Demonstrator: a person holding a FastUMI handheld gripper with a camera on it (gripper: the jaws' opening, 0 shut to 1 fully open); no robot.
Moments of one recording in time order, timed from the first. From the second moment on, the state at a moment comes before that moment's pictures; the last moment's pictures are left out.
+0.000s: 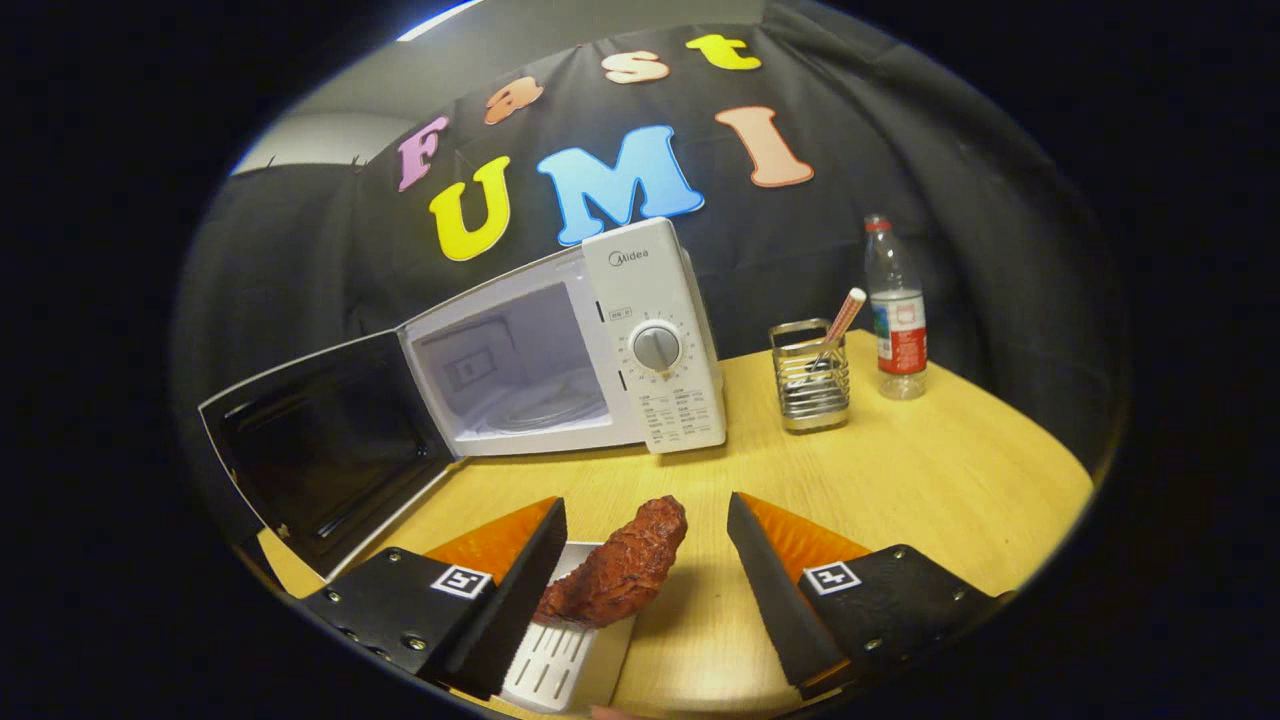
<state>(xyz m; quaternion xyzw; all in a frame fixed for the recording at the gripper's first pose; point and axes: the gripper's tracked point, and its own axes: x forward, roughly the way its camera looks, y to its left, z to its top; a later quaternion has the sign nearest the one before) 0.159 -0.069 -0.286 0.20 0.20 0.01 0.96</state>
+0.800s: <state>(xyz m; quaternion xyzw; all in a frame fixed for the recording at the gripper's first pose) 0.163 -0.053 -0.256 0.46 0.20 0.04 0.86</state>
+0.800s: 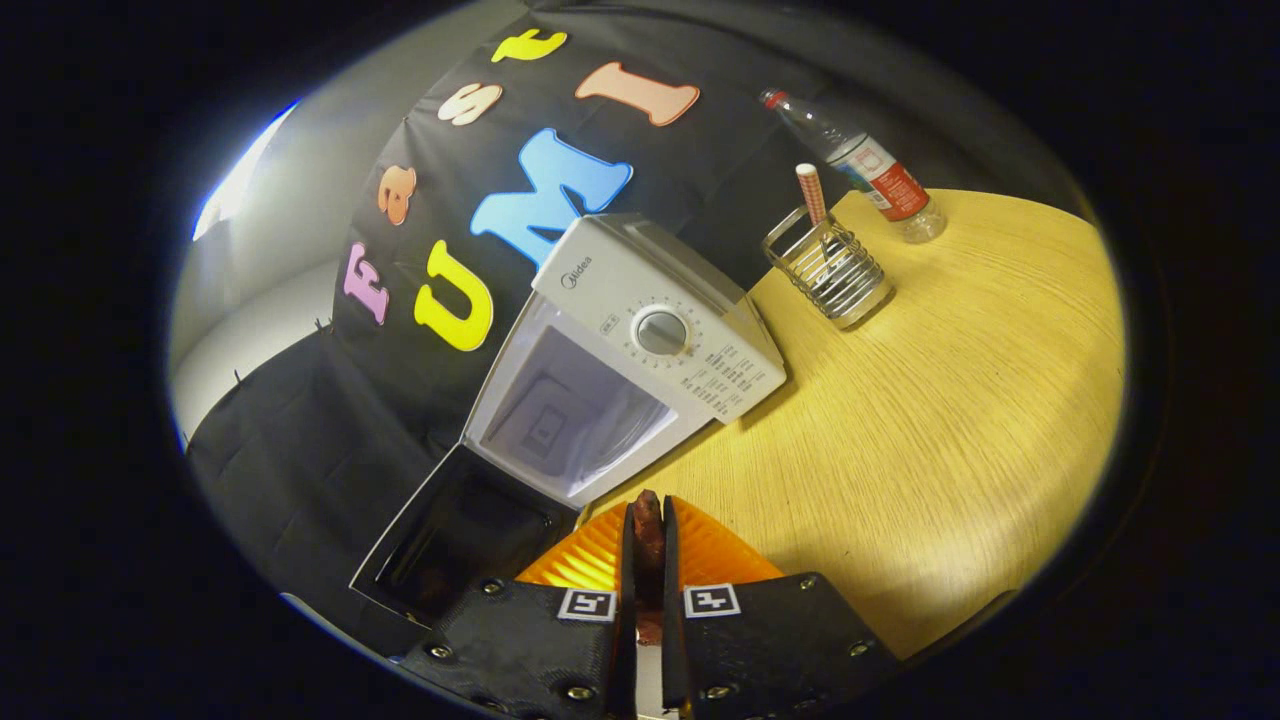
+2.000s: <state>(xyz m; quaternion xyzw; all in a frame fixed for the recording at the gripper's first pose) 0.363 0.101 -0.225 0.39 0.14 0.00 0.91</state>
